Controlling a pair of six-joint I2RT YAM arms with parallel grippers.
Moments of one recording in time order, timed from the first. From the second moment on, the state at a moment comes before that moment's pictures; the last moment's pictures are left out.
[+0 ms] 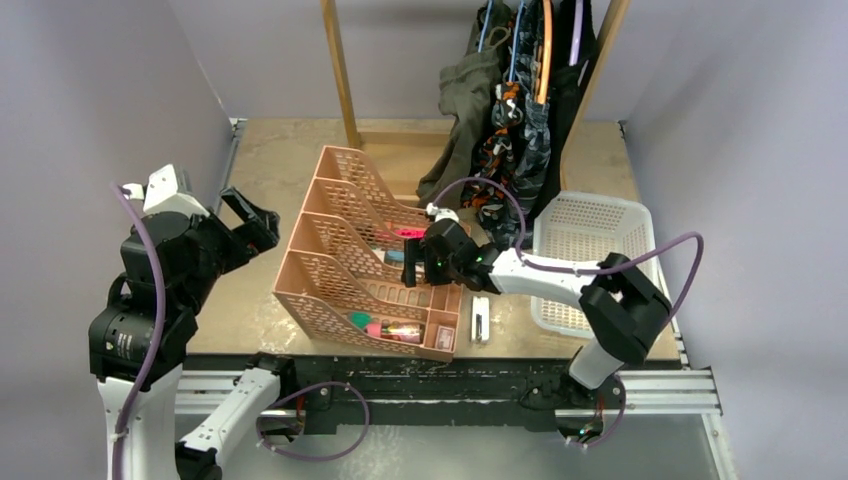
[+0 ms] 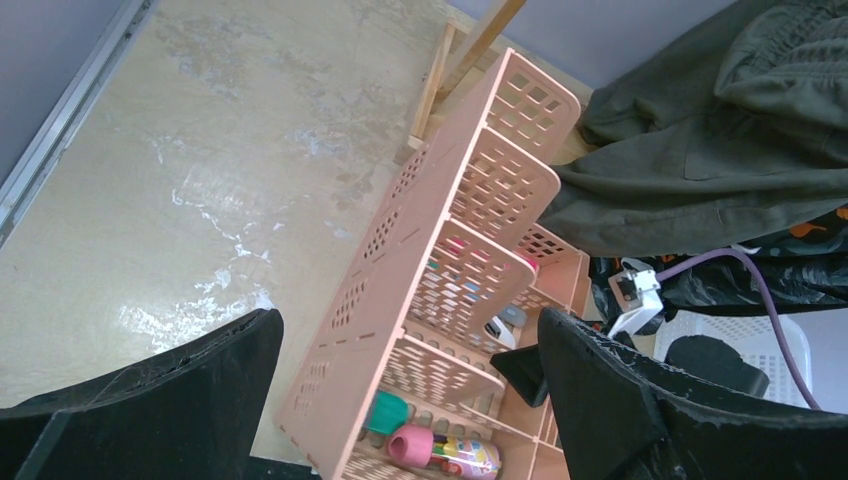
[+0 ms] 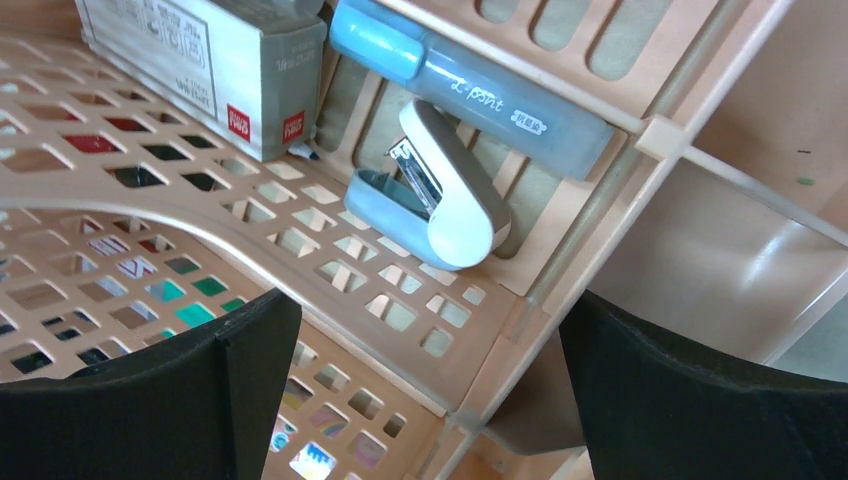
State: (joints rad) left arm -0.20 0.76 1.51 -1.15 -0.21 -0.57; right arm 0.88 1.61 0.94 -0.17 0.10 0.71
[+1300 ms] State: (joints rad) left arm -0.20 0.89 1.34 -1.32 0.10 -0.54; right arm 1.09 1.34 0.79 -0.16 -0.11 0.79
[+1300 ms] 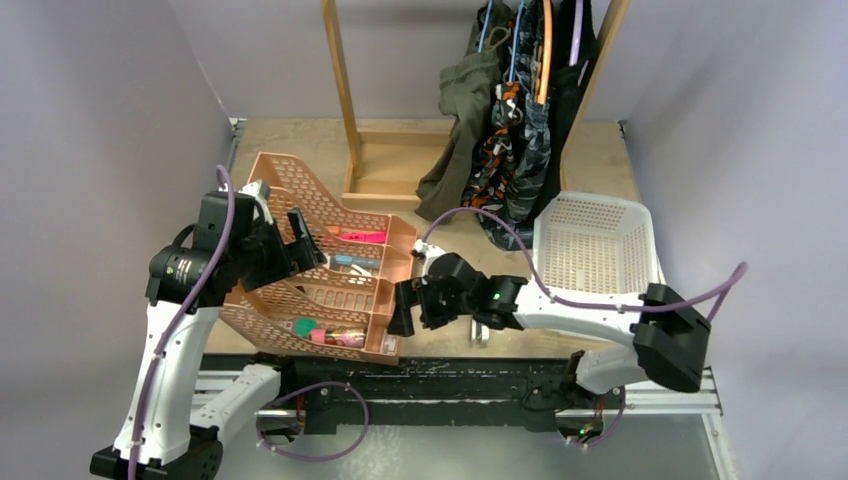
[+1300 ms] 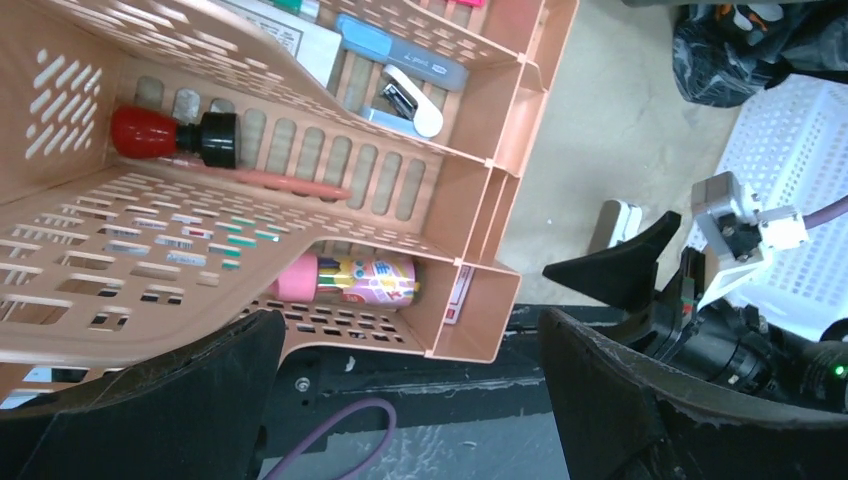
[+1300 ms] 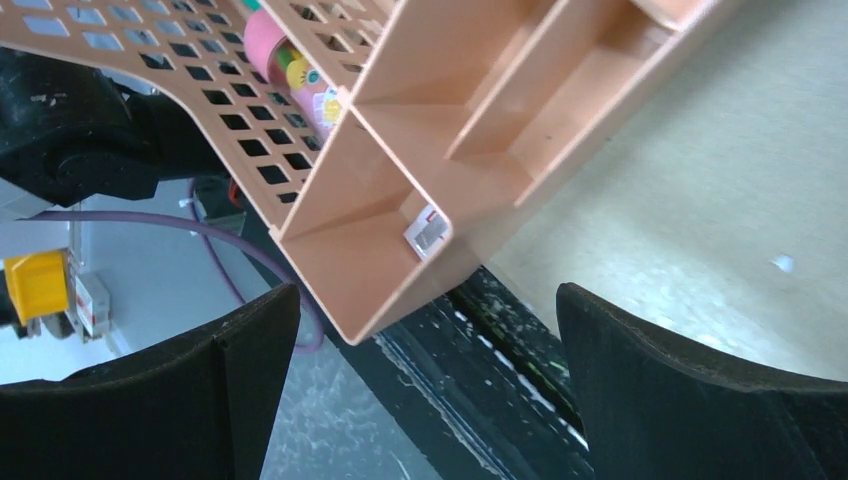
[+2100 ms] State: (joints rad) left arm -0.20 1.14 1.31 -1.18 -0.46 -0.53; right arm 1.18 1.91 1.40 -0.21 -0.07 0.75
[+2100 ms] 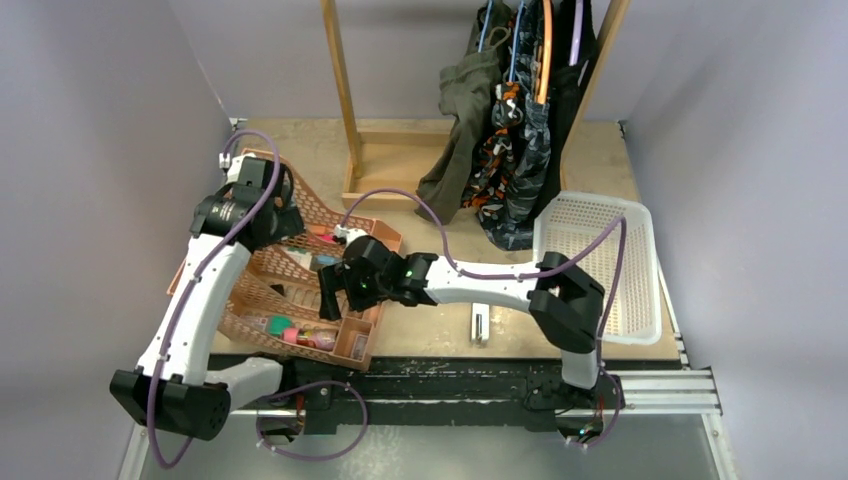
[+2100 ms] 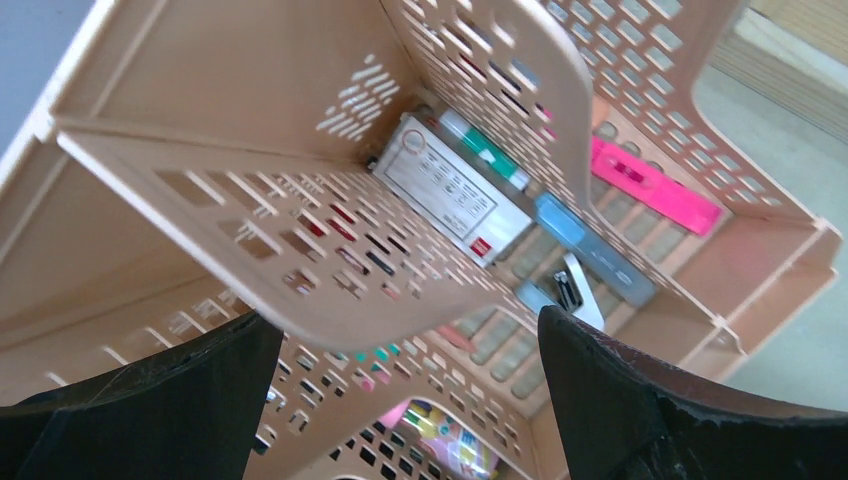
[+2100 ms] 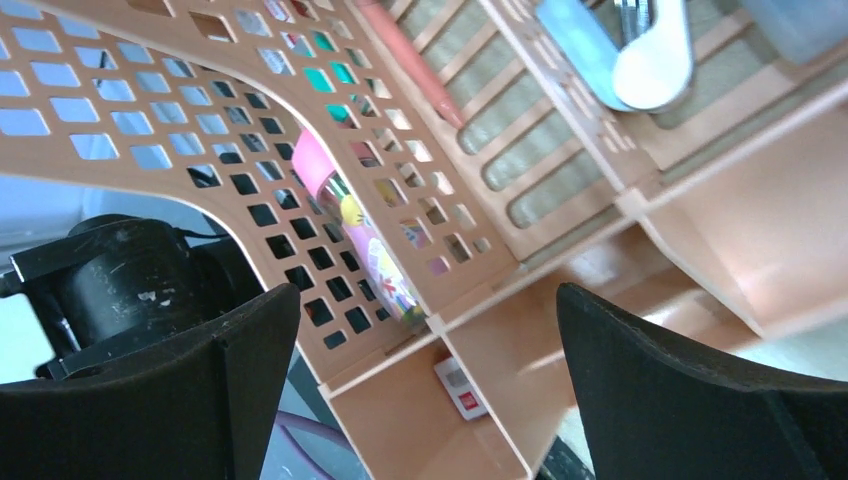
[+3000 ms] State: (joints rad) left arm -0.02 1.56 1.61 -1.03 -0.62 -0.36; right arm 1.18 1.71 1.07 -0.14 -0.10 0.80
